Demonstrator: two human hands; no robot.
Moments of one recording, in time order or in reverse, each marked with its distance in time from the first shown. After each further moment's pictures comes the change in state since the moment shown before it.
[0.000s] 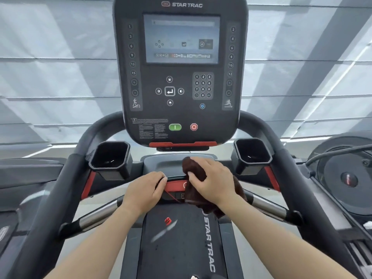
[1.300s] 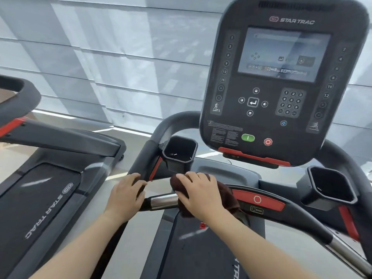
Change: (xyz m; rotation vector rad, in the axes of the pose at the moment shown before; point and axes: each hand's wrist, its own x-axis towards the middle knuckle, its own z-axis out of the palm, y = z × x) left_hand -0.132 -0.160 -0.073 0.224 0.097 -0.446; right_hand -0.001 -0.158 0.106 -0.163 -0.243 -0.447
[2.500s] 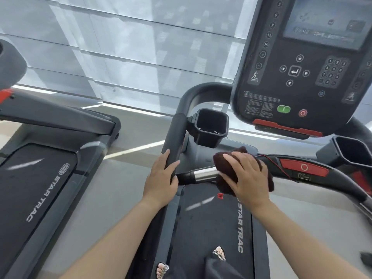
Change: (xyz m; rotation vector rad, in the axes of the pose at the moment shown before) left_hand -0.022 -0.047 0.009 -0.419 -0.131 0.031; right_hand -0.031 -0.040 0.030 -0.182 0.225 0.177
